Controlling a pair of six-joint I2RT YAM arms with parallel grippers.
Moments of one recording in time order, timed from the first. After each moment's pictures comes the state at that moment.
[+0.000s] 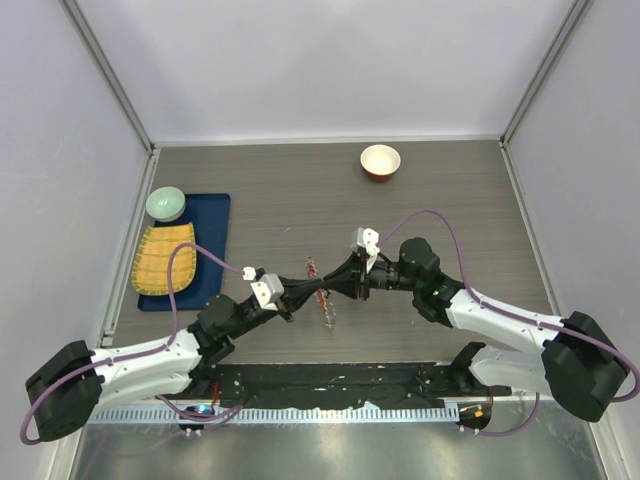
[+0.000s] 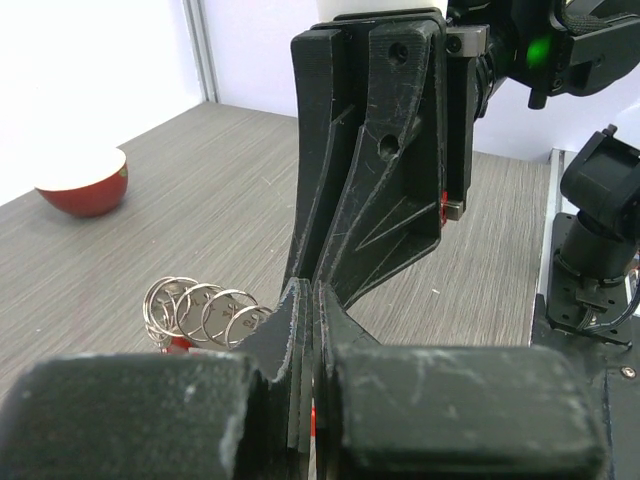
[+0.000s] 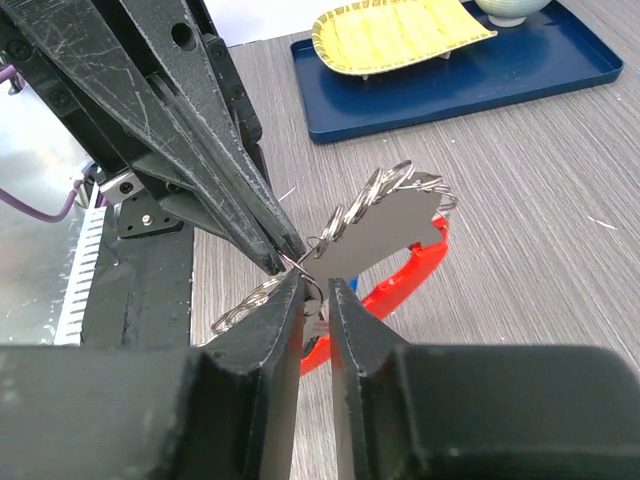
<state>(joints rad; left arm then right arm) -0.98 0.87 0.16 0.93 0.11 0.00 0.75 1.12 0.49 0.54 -0.65 0.05</state>
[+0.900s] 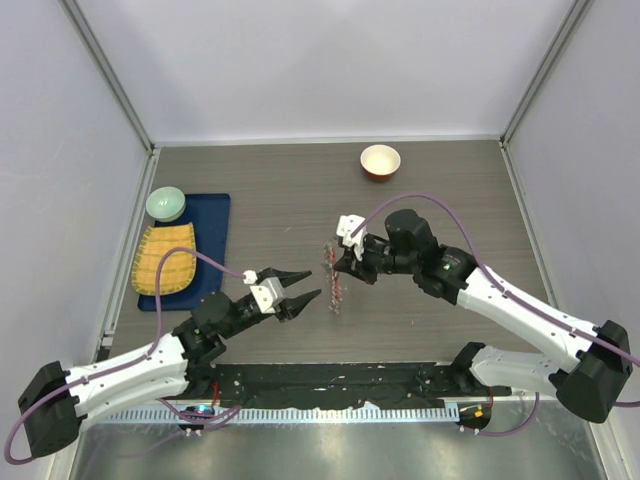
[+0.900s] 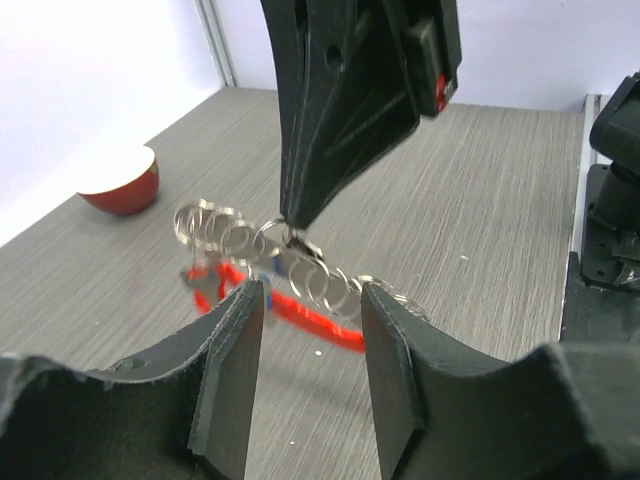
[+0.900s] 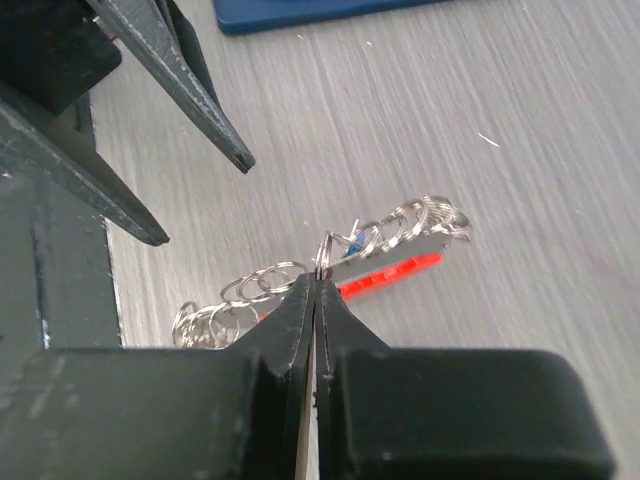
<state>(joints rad) -0.98 0.69 0.22 0.62 0.13 0.13 0.77 1.09 0.84 -0.17 -0.48 -0.28</state>
